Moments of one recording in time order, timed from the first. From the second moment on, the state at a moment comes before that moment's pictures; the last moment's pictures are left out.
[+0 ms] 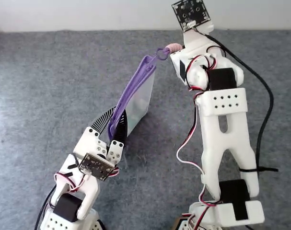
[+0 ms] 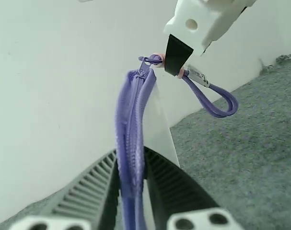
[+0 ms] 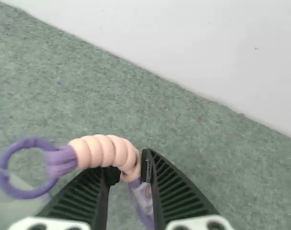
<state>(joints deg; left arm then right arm) 20.0 -99.9 89.7 22.6 -14.3 -5.3 -1.8 -11.7 57.9 18.2</state>
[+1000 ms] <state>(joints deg) 8.8 -100.1 89.6 22.6 -14.7 10.8 2.1 -11.5 75.7 11.0</state>
